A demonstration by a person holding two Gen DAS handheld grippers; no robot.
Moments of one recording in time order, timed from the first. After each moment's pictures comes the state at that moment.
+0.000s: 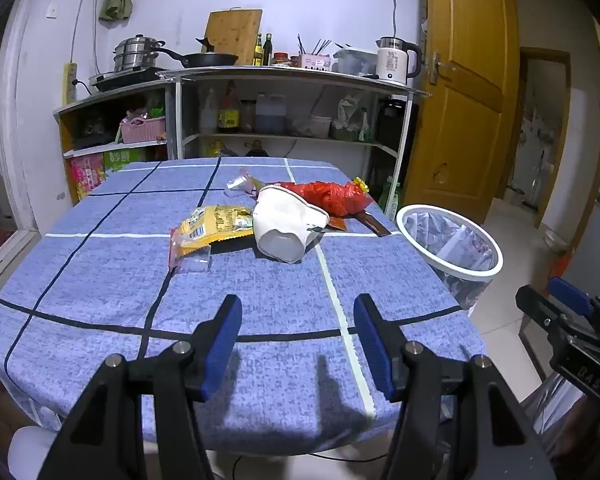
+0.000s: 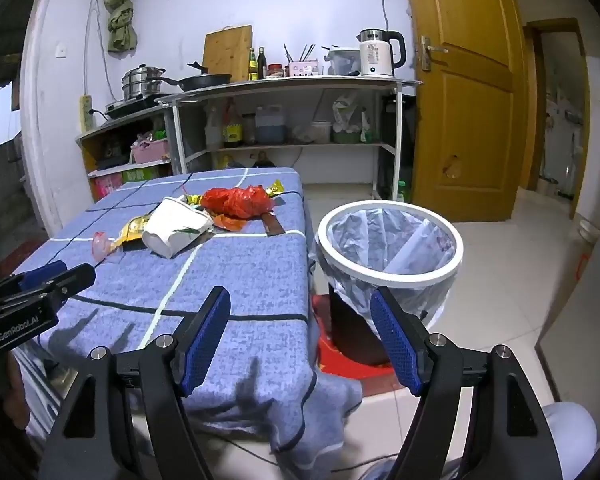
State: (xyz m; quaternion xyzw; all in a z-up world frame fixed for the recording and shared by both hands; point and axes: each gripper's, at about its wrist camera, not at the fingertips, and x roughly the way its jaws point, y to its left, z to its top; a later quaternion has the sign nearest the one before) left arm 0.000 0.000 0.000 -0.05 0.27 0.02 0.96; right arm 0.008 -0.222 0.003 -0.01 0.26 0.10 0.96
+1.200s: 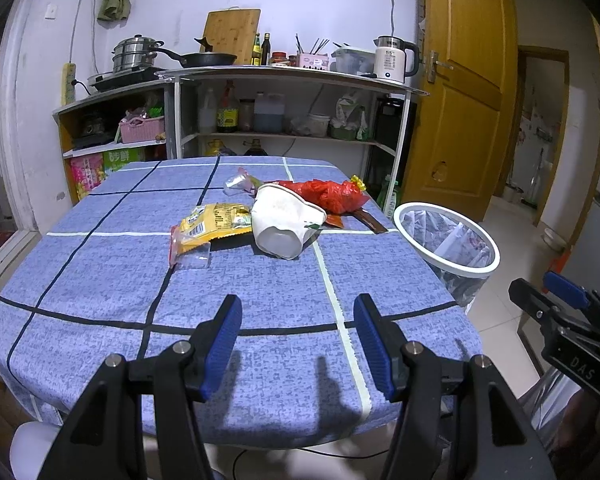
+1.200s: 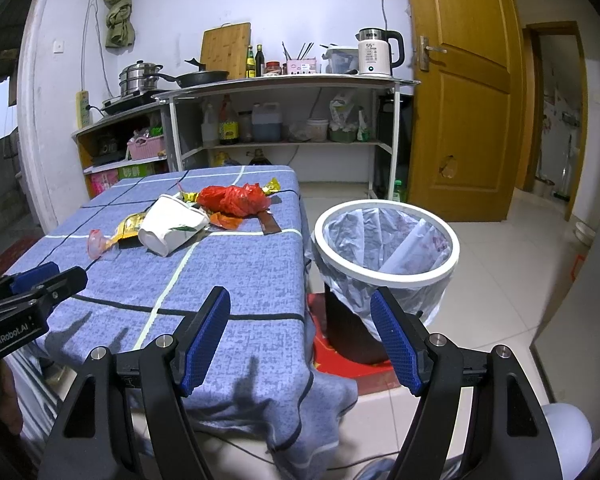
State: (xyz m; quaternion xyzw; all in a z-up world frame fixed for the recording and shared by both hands) left arm -0.006 0.000 -0.001 -0.05 0.27 0.02 0.96; right arm 0.008 -0.220 0.002 -0.02 0.26 0.09 0.96
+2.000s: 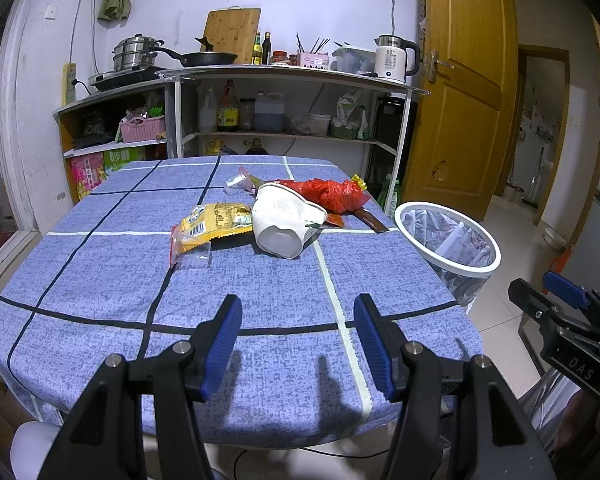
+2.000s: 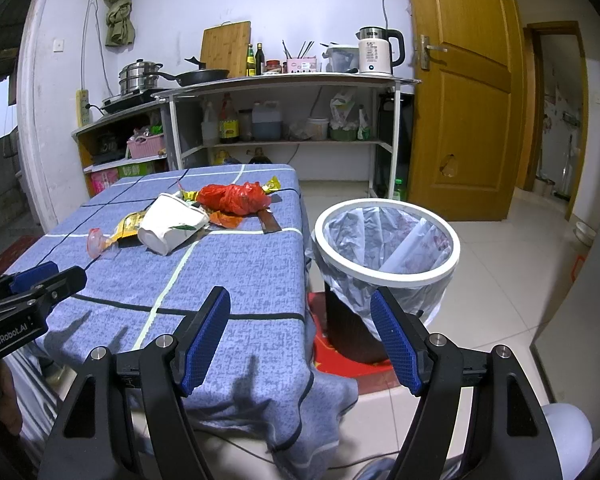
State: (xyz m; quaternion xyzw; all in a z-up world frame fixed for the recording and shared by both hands) left arm -0.007 -0.001 -0.001 -0.05 0.27 0.02 0.96; right arm 0.009 -0.219 0.002 -0.02 0.26 0.09 0.96
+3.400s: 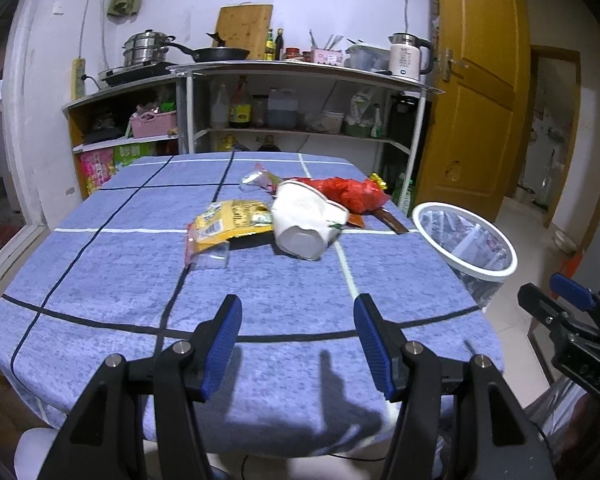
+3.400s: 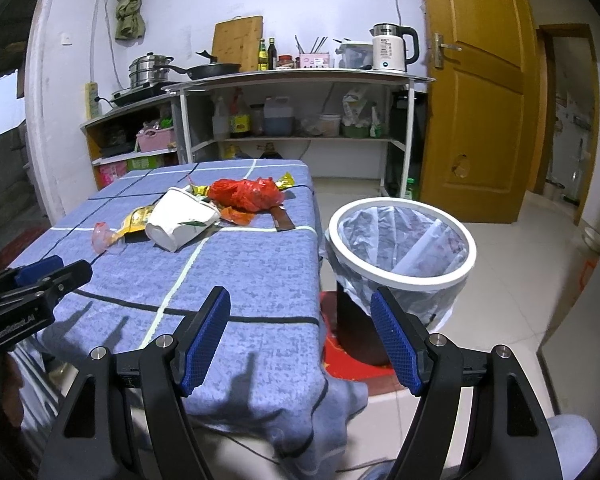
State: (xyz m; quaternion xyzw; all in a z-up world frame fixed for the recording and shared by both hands) left arm 0.005 0.017 -0.011 -0.06 0.28 0.04 0.96; right arm 0.024 -0.205 -0.006 -0.03 0.27 0.11 0.95
